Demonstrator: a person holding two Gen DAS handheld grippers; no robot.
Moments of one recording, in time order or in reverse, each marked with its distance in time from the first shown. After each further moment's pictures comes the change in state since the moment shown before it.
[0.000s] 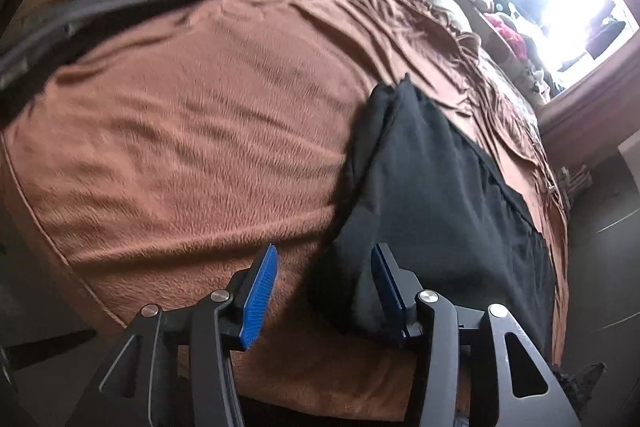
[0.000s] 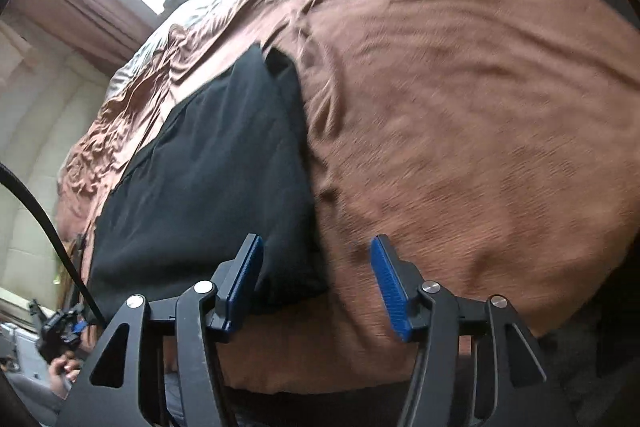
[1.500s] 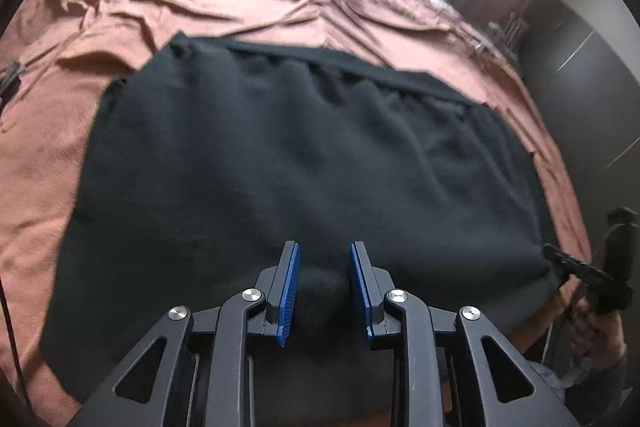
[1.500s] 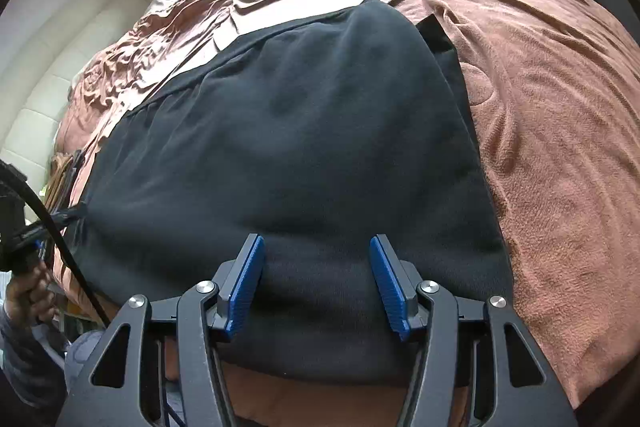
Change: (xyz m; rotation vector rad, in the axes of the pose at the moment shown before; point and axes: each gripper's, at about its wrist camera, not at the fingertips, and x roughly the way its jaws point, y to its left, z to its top) left arm 0.093 -0.165 -0.023 0.510 0.209 -0.098; right arm 0.097 0.104 0.008 -0.299 0.135 0.047
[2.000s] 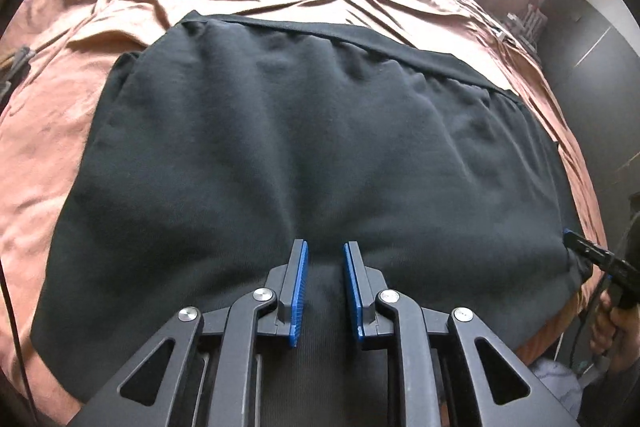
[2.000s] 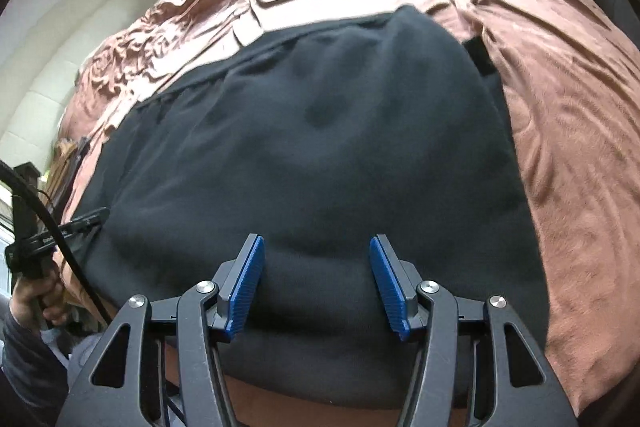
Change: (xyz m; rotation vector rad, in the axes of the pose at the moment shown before) left arm 0.002 0.004 -0.018 -0.008 0.013 0.055; right arm 0.014 0.021 0.008 -0.059 0.023 0.008
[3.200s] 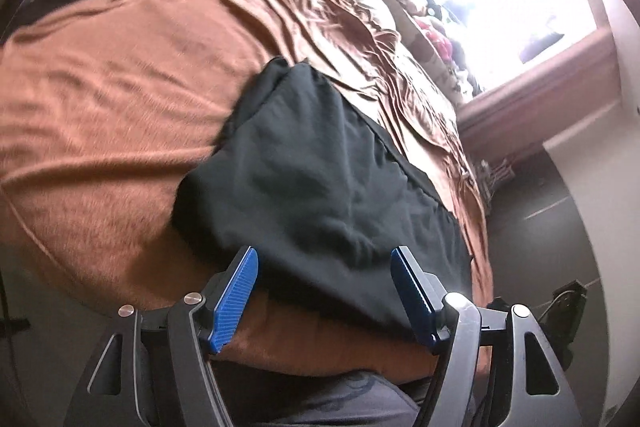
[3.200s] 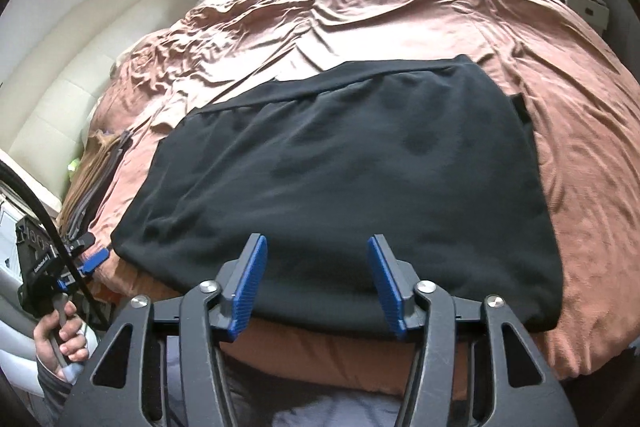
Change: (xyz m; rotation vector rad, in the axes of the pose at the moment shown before) left arm -0.109 0.103 -0.087 -0.505 -0.263 -0.283; right arm -0.059 0.073 -0.002 -0.098 -0.047 0.053
